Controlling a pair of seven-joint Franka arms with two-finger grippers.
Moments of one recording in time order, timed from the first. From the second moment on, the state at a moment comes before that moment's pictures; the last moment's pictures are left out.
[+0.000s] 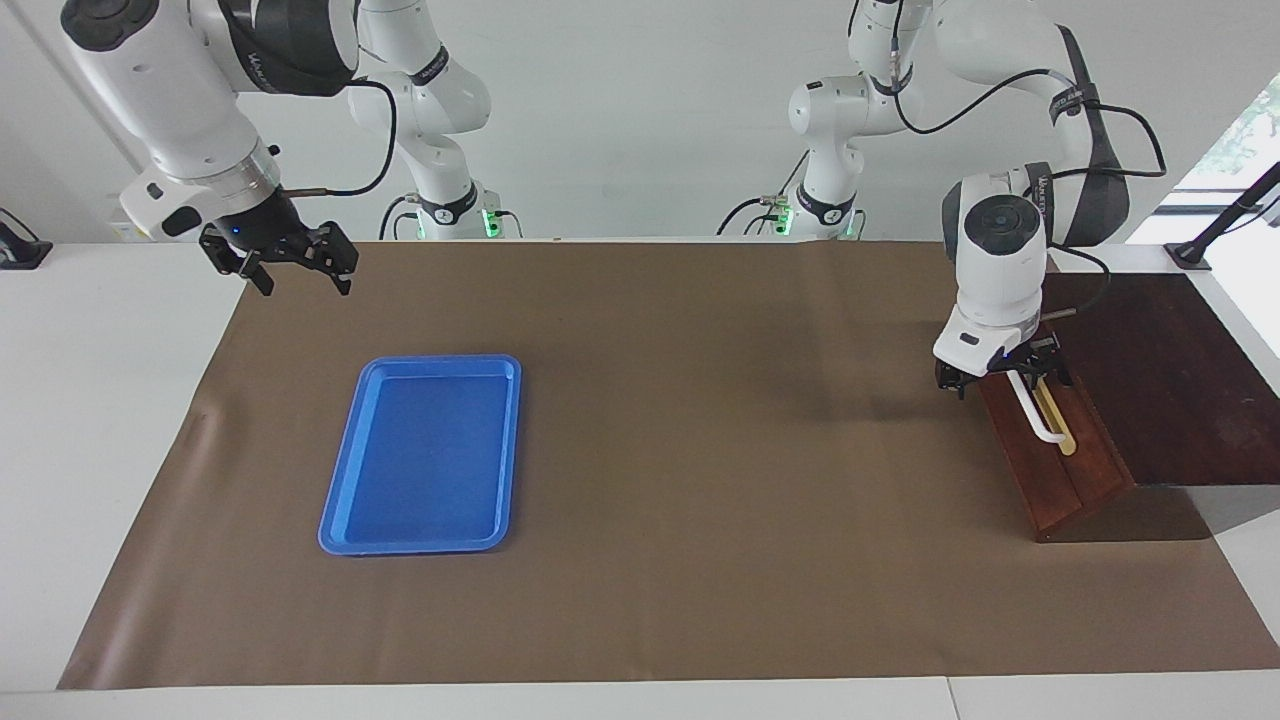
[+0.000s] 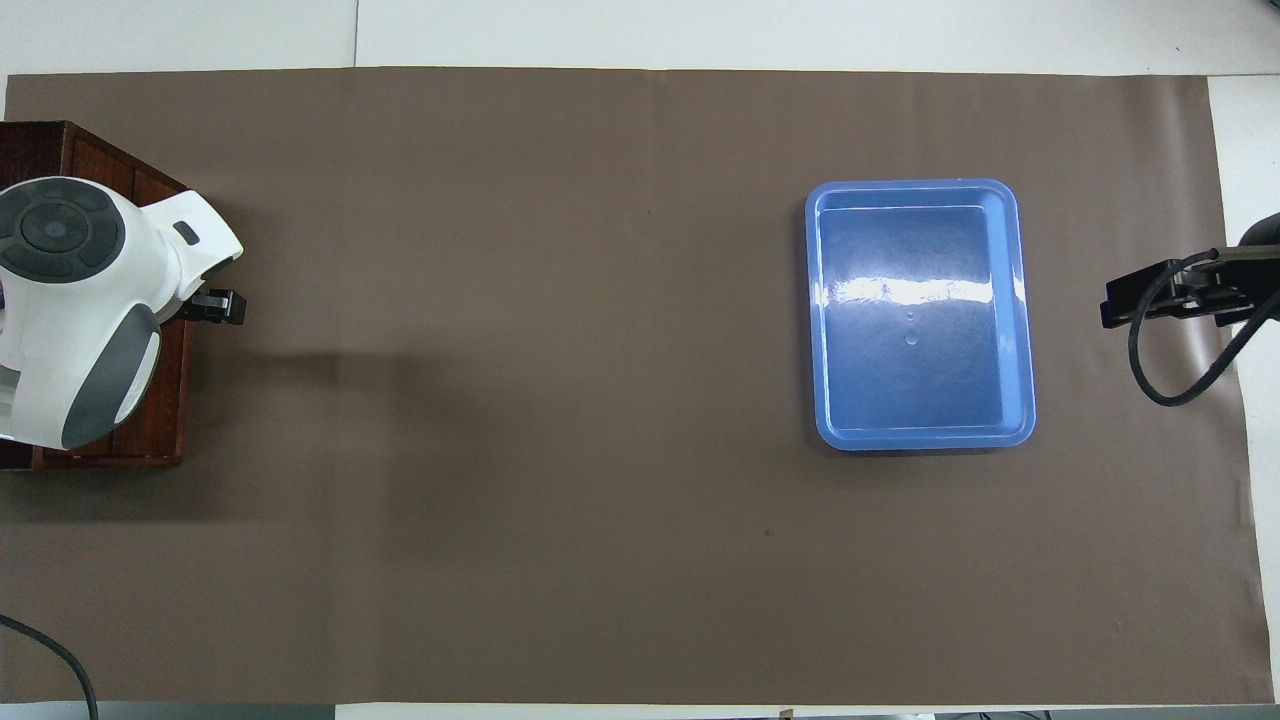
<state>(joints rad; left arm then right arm) 0.02 0.12 -0.11 -1.98 0.51 2.10 -0.18 0.02 0.00 -0.06 -1.63 -0.01 1.57 -0.02</state>
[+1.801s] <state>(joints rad) -0.01 0.15 -0.11 -2.02 0.49 2.18 -0.30 0.02 -0.01 -0.05 -1.65 -0.01 1.57 -0.02</state>
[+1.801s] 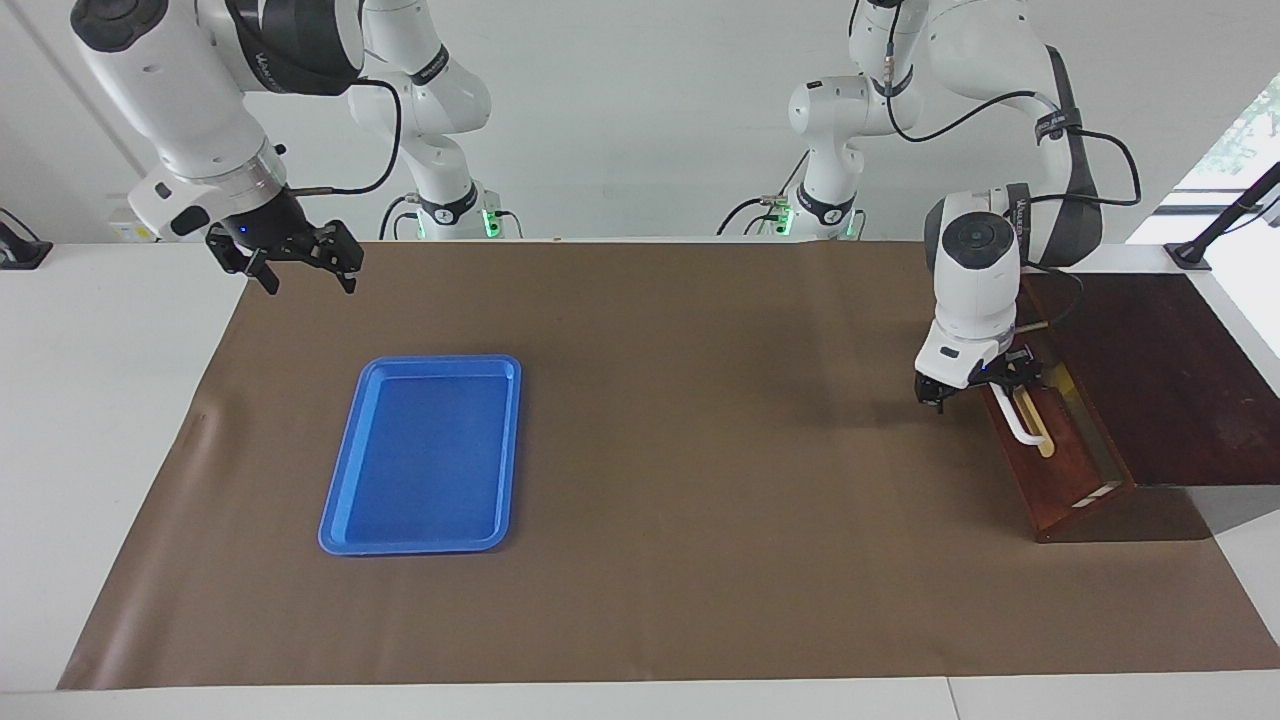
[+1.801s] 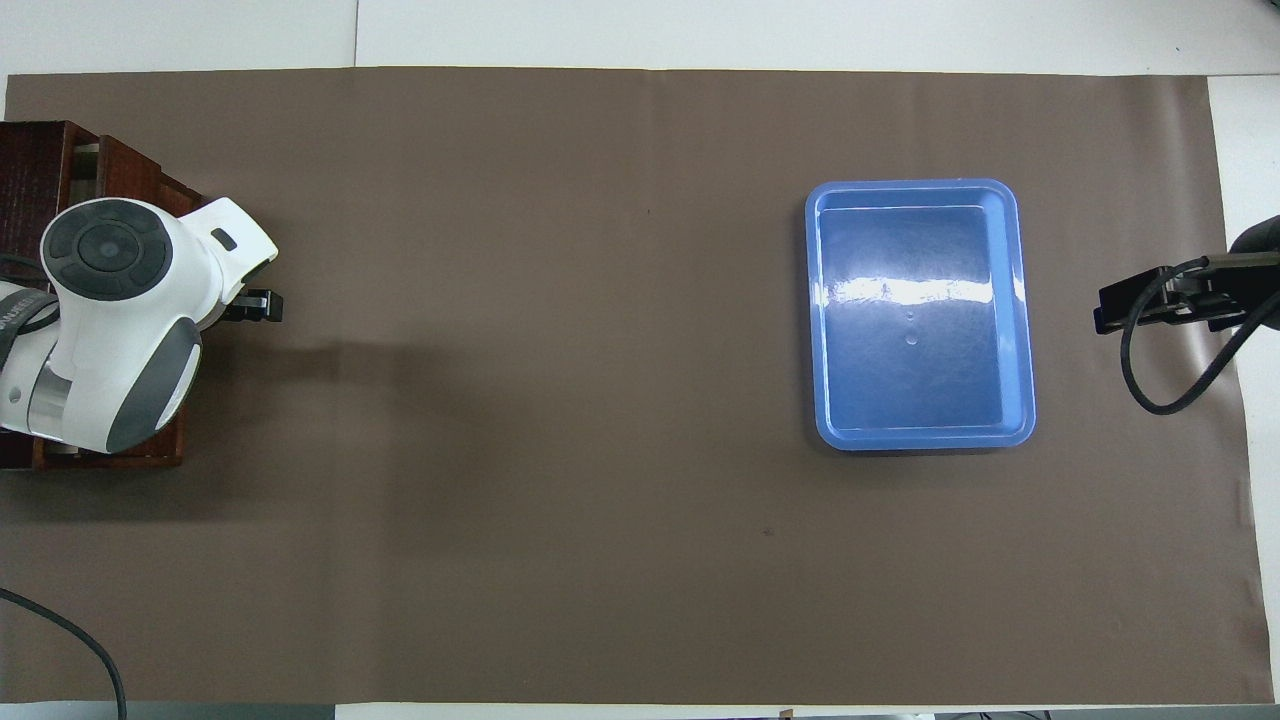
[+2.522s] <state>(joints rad) -0.05 0.17 -0.24 -1.97 0.38 2.13 -0.37 0.02 -0.01 -0.05 -1.65 -0.01 1.57 -0.02</state>
